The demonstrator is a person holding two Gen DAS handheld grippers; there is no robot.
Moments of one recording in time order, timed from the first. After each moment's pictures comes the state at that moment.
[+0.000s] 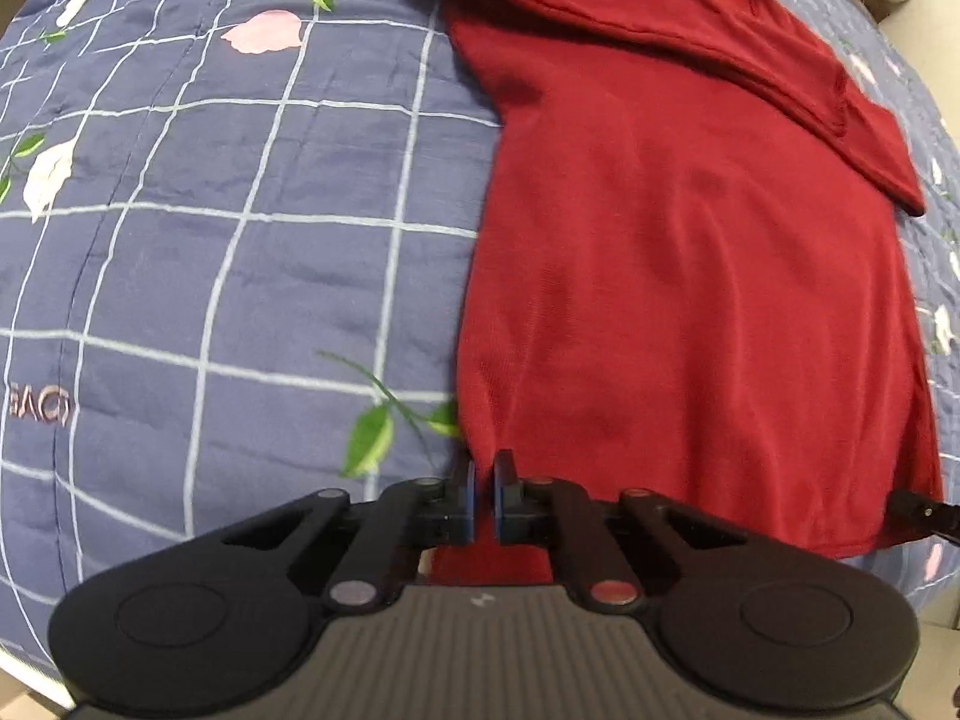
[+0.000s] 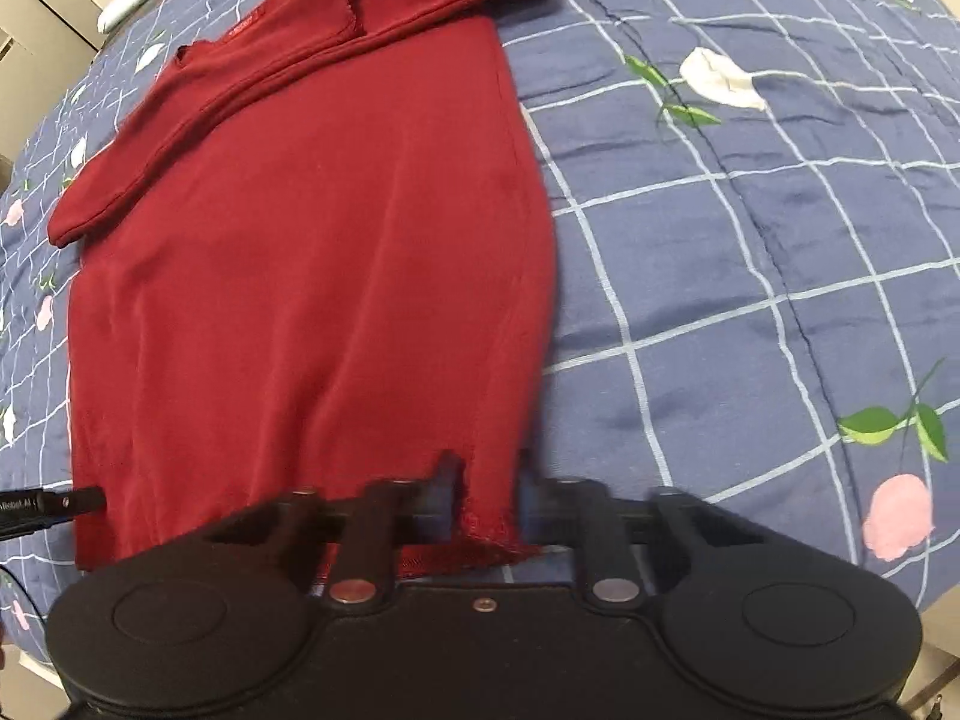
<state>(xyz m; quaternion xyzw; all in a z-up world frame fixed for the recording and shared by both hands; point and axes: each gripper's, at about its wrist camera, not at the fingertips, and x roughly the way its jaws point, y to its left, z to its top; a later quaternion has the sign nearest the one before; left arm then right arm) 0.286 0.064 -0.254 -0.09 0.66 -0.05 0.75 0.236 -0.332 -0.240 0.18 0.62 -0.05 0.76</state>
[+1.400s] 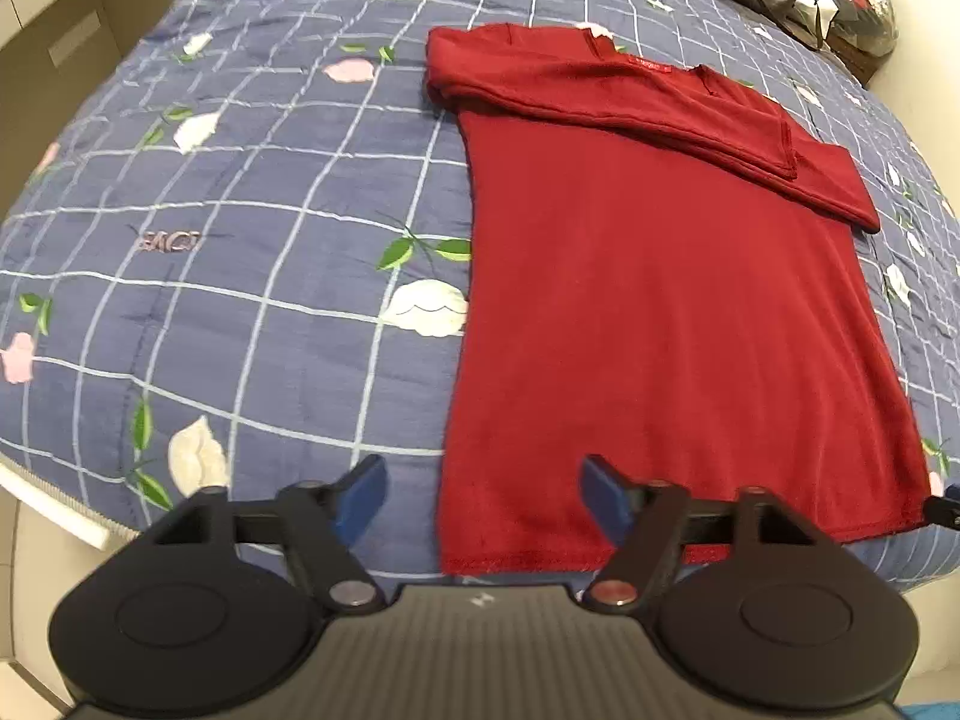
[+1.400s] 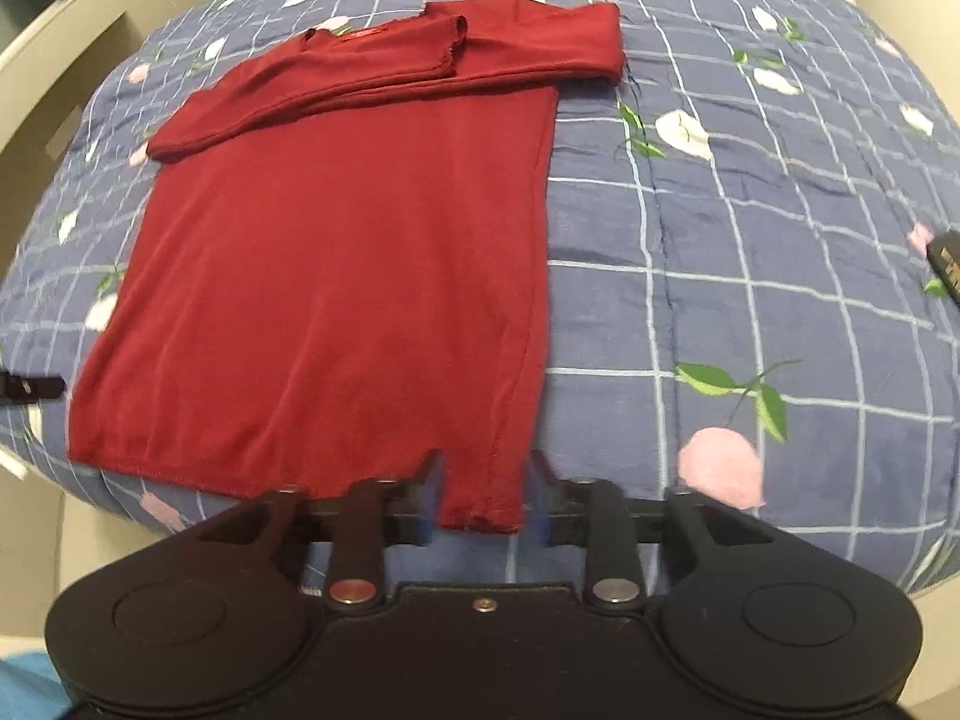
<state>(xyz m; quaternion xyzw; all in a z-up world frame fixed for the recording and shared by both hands) 0.130 0.029 -0.196 -0.07 0.56 0.01 0.82 0.131 -0.376 -0.193 0.03 0.58 0.07 0.81</state>
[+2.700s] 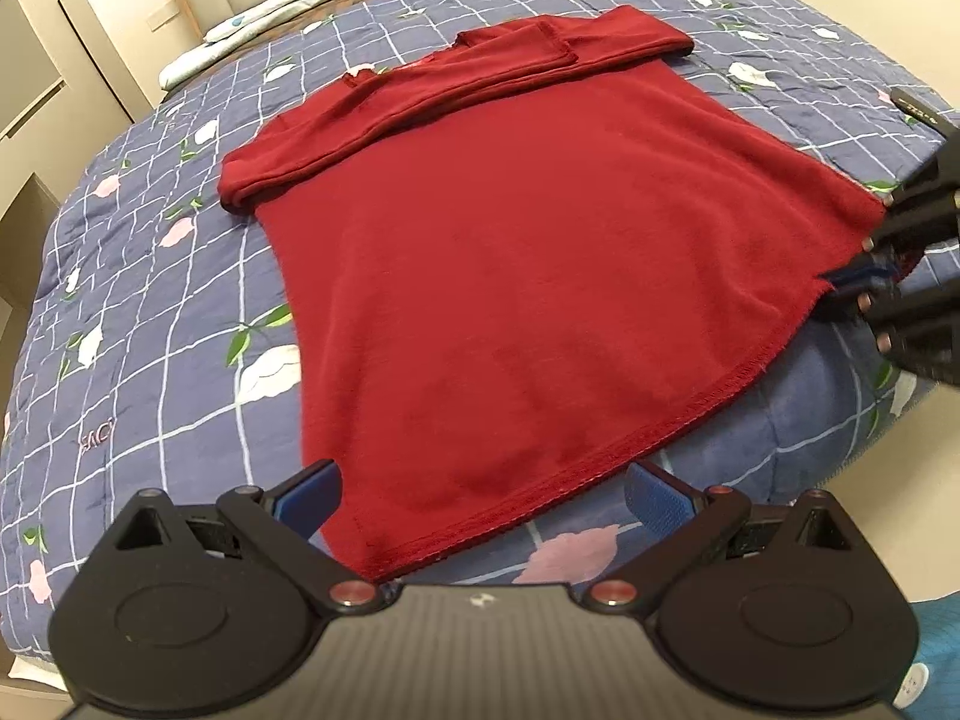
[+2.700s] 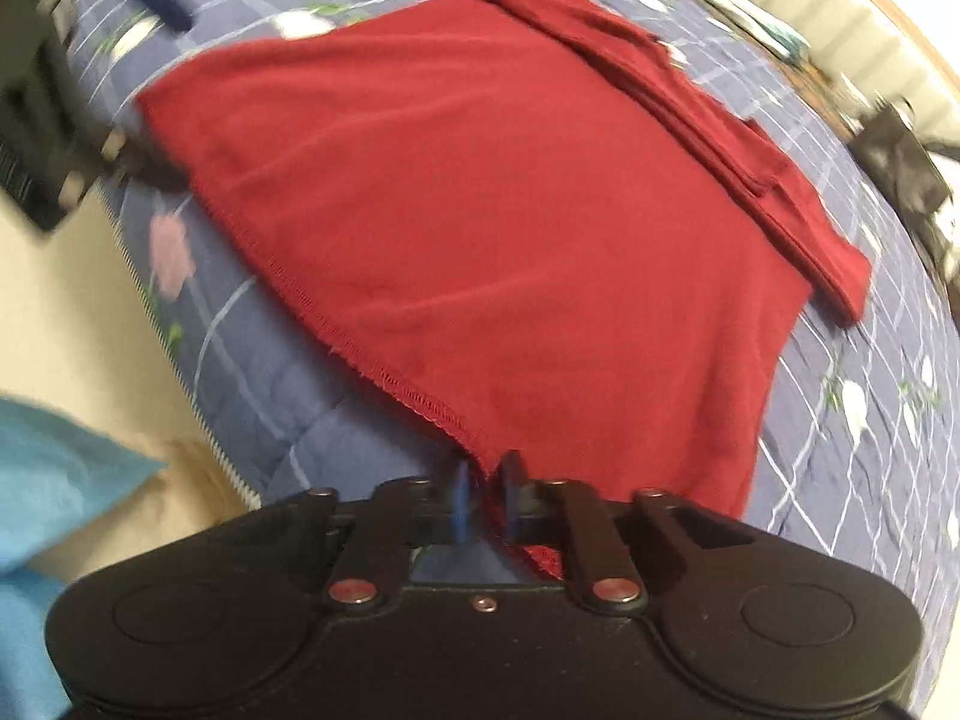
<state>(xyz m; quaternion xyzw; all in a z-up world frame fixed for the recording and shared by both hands) 0.086 -0.076 -0.228 0.18 0.49 -0.11 0.85 0.087 -0.266 -0.245 -0.30 0.47 0.24 0.79</state>
